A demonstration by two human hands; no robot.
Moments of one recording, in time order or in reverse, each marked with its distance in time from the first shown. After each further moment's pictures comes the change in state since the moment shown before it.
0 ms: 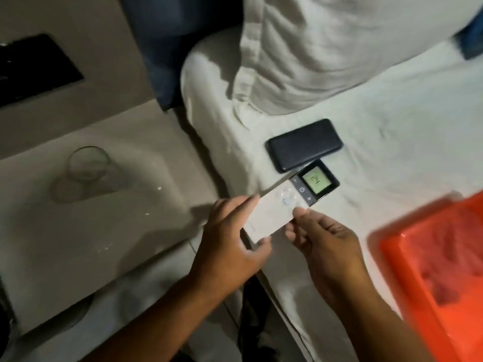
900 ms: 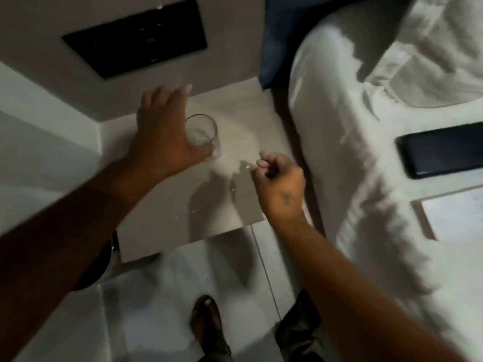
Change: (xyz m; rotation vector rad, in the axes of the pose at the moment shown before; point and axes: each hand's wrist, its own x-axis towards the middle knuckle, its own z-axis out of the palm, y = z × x) left_hand 0.065 -0.143 -0.207 0.600 0.059 -0.306; right_hand 0.042 0.094 0.214 -0.437 -0.297 -0.391
